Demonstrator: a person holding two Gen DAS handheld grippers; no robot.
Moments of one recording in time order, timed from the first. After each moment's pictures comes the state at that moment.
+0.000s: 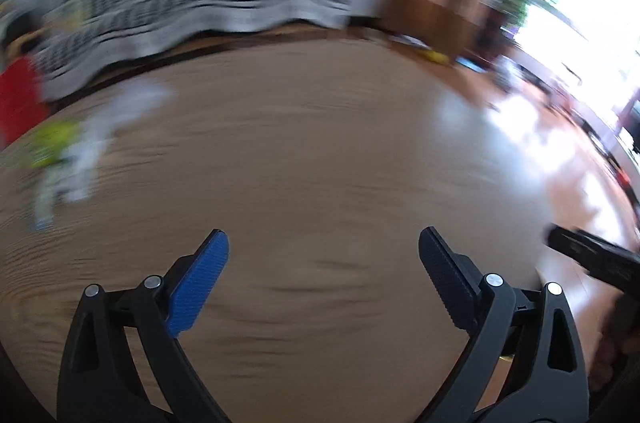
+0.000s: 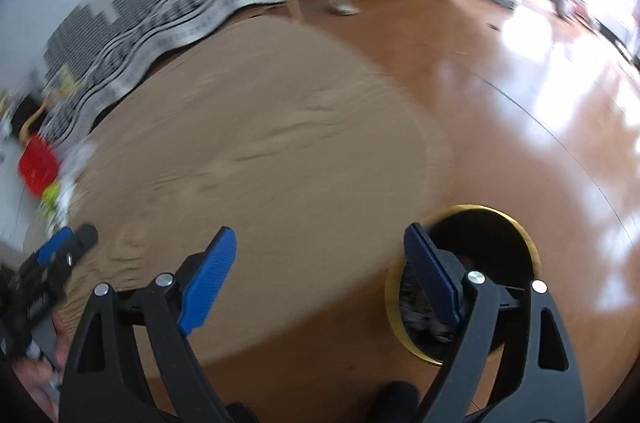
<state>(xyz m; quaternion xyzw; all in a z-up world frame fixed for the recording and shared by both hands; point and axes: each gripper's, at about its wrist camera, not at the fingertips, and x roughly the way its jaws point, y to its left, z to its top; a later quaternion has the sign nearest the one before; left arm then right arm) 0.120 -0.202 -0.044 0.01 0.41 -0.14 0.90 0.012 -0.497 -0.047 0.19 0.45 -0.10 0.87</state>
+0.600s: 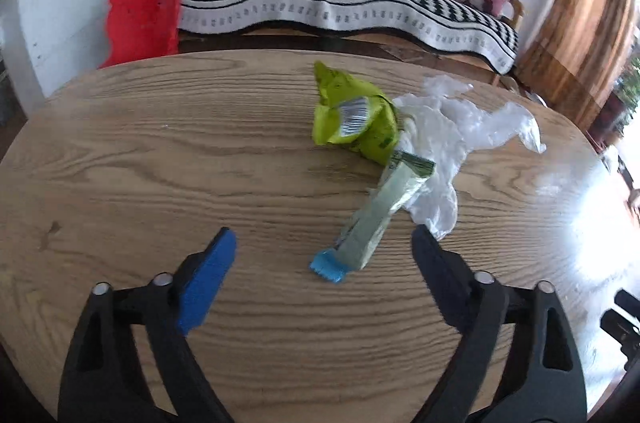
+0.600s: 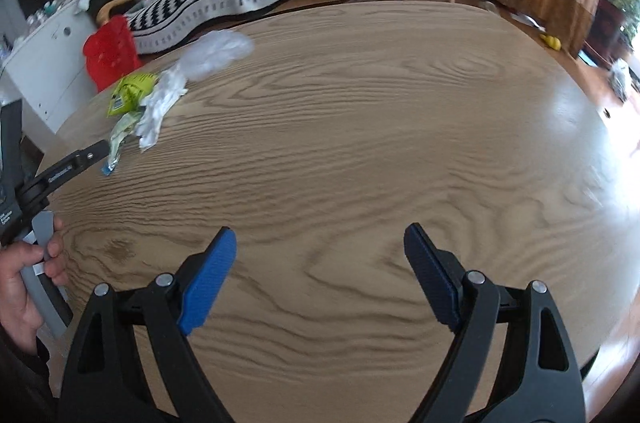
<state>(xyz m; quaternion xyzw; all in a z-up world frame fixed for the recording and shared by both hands) 0.205 0.055 -0.073 -0.06 0.42 0.03 0.91 0.124 -0.264 -0.057 0.06 0.48 0.07 0.87</state>
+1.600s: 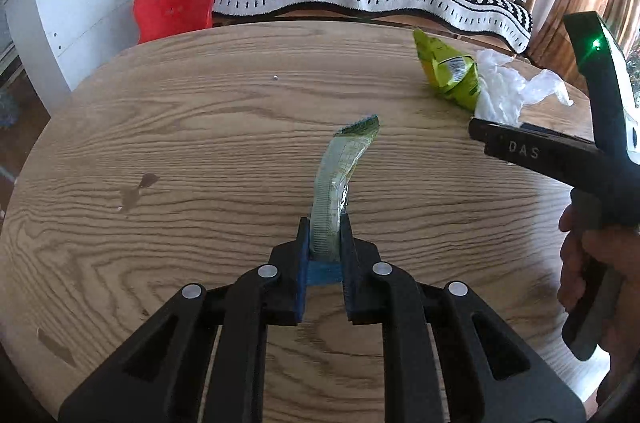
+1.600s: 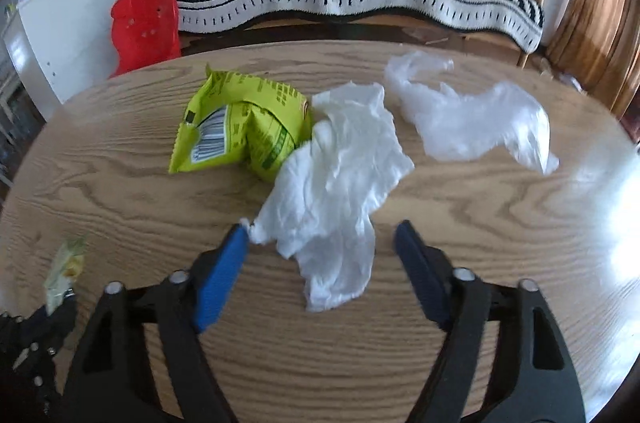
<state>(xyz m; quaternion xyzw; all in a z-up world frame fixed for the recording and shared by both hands) 0.139 0.140 -0.079 -0.04 0.45 0.05 0.89 0.257 -0.026 -0.079 -0.02 0.44 0.11 0.89</state>
